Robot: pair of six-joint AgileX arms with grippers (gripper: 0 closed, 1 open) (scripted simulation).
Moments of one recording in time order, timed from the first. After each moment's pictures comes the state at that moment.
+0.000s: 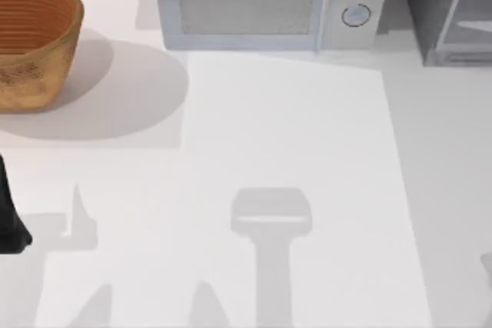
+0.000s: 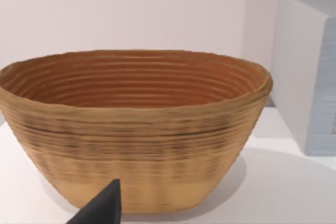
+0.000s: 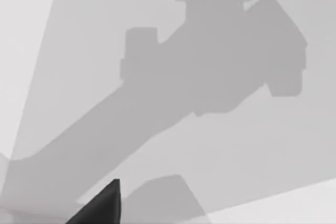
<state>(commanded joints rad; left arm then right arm) 0.00 0.00 0.00 0.00 0.00 0.00 -0.80 0.66 1.04 -1.56 -0.44 -0.92</state>
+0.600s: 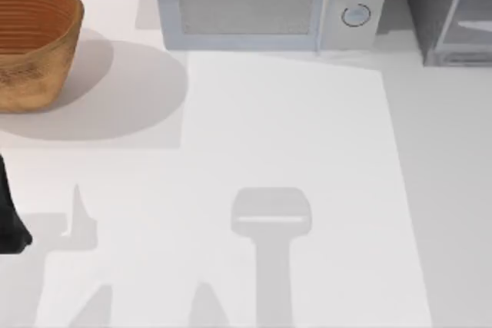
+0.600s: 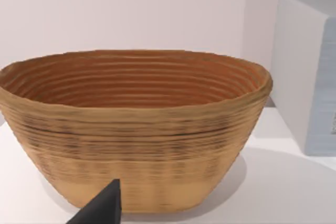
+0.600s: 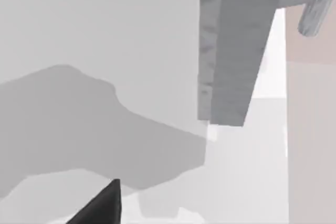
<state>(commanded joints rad) 0.00 0.00 0.00 0.00 0.00 0.00 -1.65 1.65 1.29 -1.51 -0.86 -1.88</state>
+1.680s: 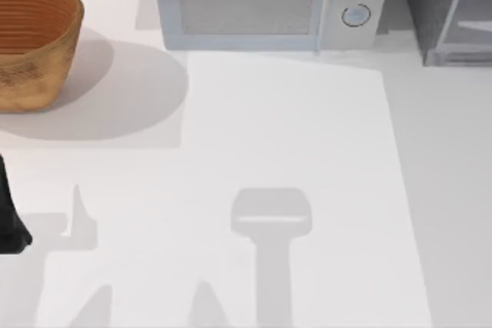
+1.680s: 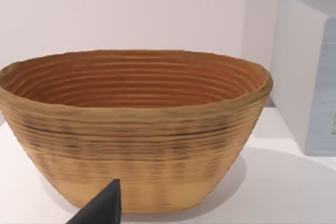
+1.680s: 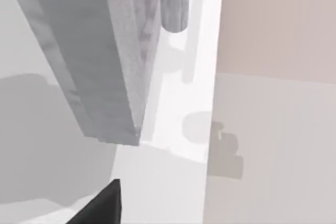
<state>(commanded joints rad) 0.00 0.00 0.00 0.00 0.00 0.00 -1.55 1.85 1.36 -1.23 -0.92 -1.74</state>
